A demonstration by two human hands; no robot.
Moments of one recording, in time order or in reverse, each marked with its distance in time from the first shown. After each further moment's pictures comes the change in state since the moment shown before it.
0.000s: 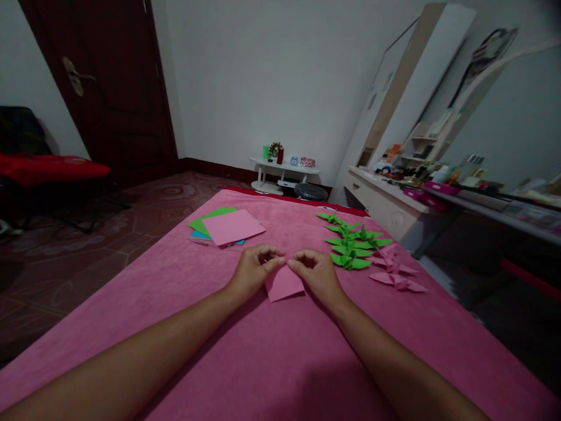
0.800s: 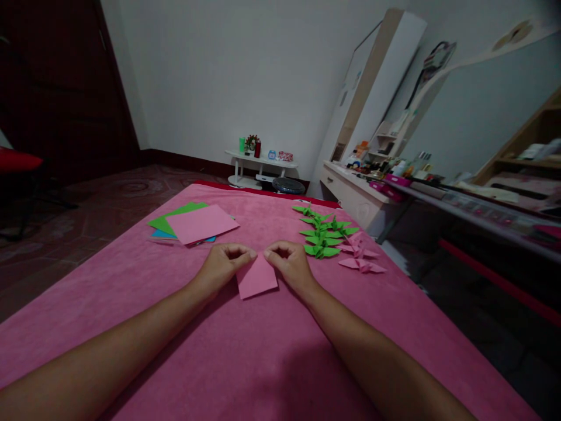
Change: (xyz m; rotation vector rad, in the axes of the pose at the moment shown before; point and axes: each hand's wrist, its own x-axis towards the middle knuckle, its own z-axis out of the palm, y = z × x) left_hand 0.000 0.007 -0.001 -0.020 -0.046 -0.155; right_hand -0.001 -0.001 -0.008 0.006 -0.003 -0.018
